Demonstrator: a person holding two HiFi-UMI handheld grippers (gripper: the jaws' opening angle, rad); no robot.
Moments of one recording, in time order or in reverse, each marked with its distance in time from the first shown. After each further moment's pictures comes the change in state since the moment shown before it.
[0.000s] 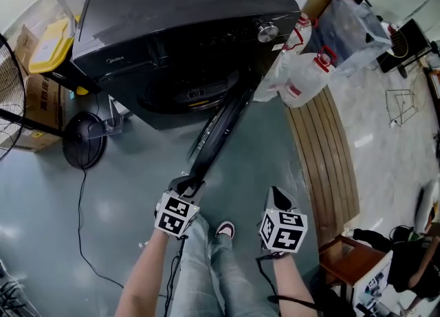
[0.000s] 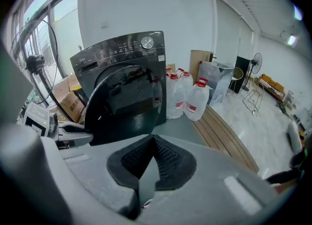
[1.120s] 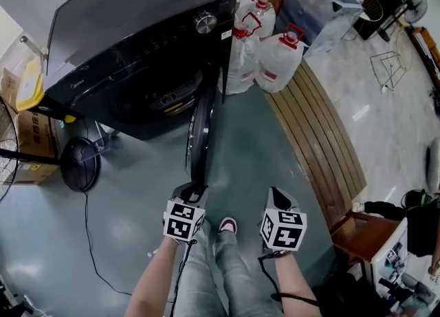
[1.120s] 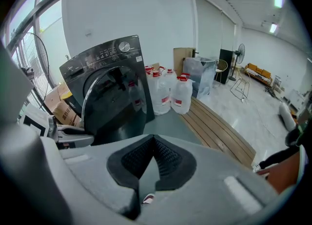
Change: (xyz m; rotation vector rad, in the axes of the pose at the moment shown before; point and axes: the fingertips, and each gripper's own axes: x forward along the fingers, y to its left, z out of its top) left arm 0.026 -0.081 0.002 -0.001 0.061 -0.032; right arm -0.036 -0.067 -0.050 0.146 -0.008 -0.065
